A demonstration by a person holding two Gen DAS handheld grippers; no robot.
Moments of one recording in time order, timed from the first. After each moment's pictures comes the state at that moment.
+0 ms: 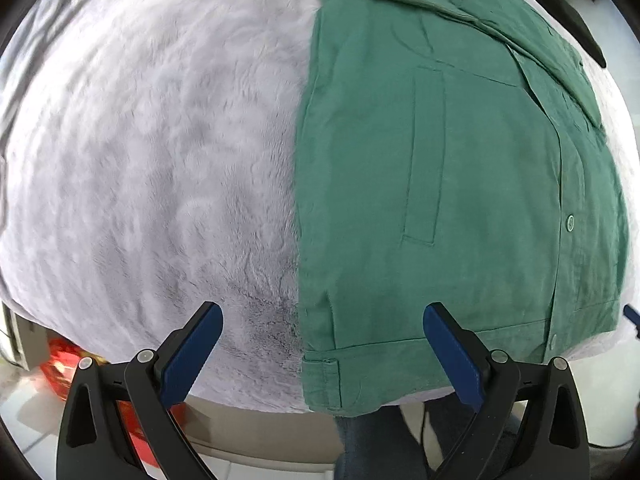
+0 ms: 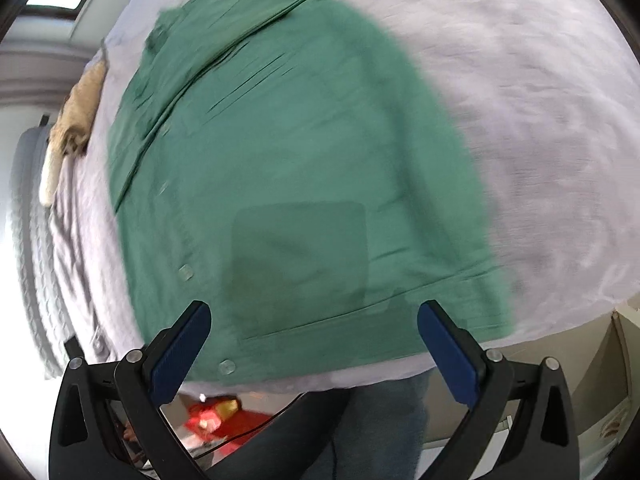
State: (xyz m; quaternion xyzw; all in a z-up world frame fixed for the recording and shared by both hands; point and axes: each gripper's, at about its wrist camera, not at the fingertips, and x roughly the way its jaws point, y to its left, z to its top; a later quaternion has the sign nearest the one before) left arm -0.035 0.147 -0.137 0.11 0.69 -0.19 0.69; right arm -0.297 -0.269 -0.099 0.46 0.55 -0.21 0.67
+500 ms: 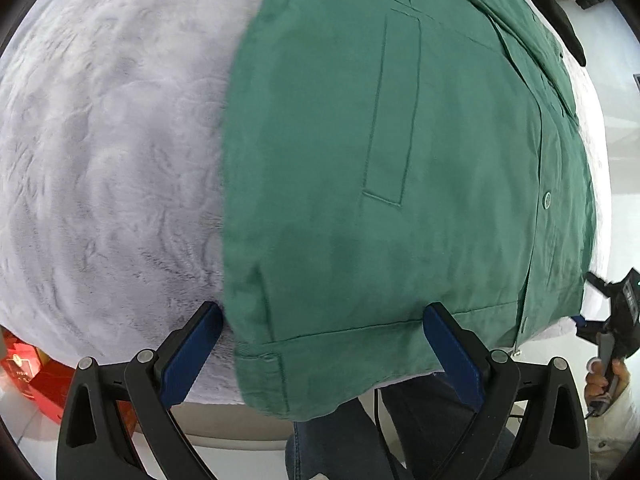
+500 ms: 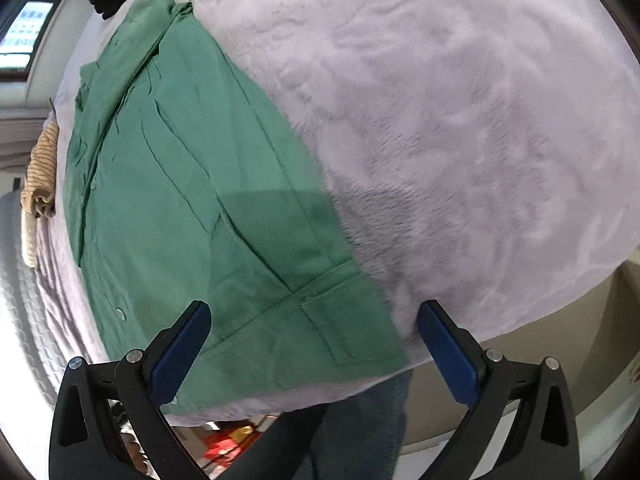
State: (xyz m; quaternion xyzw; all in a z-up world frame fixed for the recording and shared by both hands) left arm -0.043 0.135 -0.177 0.06 0.74 -0.25 0.62; right arm -0.340 -0.299 -0.151 0.53 0.52 -0.25 0.63
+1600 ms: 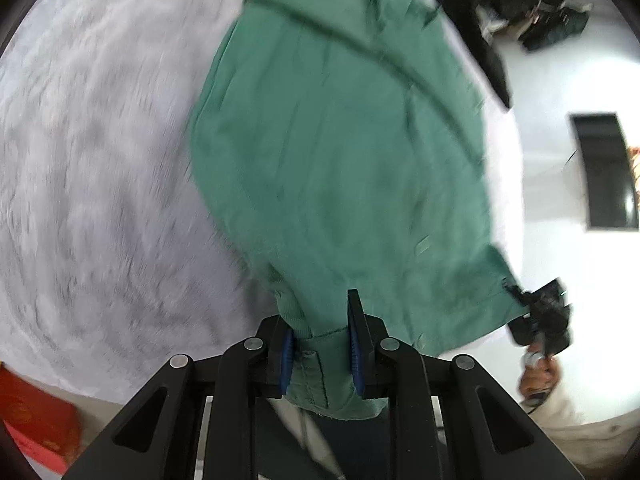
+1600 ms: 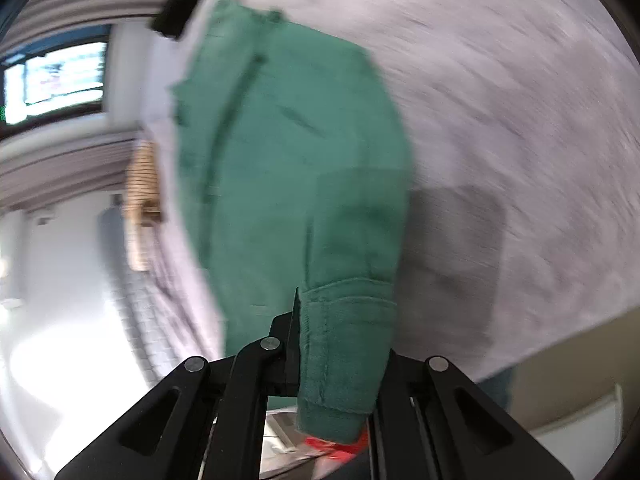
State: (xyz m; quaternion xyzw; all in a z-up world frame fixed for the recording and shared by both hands) left arm -0.015 0.127 -0.106 -0.10 0.71 -0.34 0.61; right arm -0.313 -0.309 -0.115 0.66 0.39 -0.09 0.64
